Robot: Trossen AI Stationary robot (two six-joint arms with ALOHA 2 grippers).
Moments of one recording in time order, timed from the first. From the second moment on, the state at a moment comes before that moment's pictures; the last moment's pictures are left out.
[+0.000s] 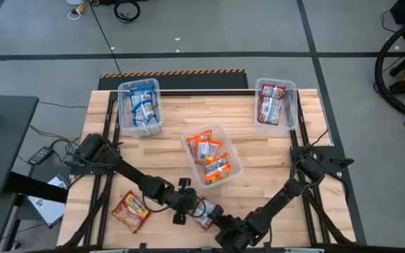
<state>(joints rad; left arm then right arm) -0.52 1.92 1.04 -0.03 -0.23 -0.33 0.75 2.22 1.47 -0.32 0.74 -0.35</state>
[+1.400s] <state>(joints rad) -0.64 1.34 1.04 -0.78 -0.07 -0.86 0.38 1.40 1.77 -1.58 0.51 0.63</state>
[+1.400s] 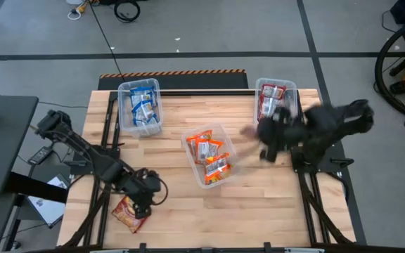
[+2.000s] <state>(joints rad) -0.82 1.30 1.04 -0.93 -0.01 -1.36 -0.60 1.08 1.14 -1.33 0.15 -0.18</state>
